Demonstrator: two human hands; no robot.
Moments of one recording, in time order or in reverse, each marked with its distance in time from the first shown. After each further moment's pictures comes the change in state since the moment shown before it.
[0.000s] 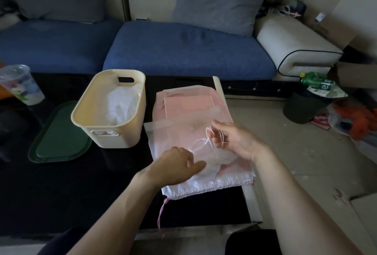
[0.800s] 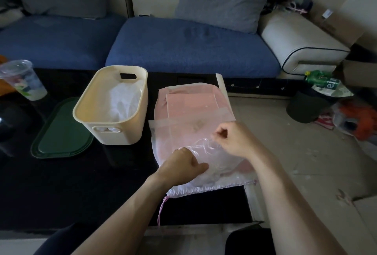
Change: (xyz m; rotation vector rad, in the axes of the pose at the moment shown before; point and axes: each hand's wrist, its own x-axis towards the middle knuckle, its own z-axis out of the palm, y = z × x) left_hand 0.004 0.010 0.015 -0.187 -0.020 -0.192; right_hand -0.009 0.002 0.013 -1.094 0.268 -0.247
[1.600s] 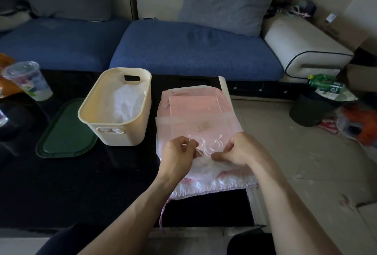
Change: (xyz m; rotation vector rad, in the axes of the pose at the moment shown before) left_hand -0.004 0.008 -0.002 -0.648 0.443 -0.059; right_hand -0.020 -0.018 -0.009 -0.144 -0.156 0.334
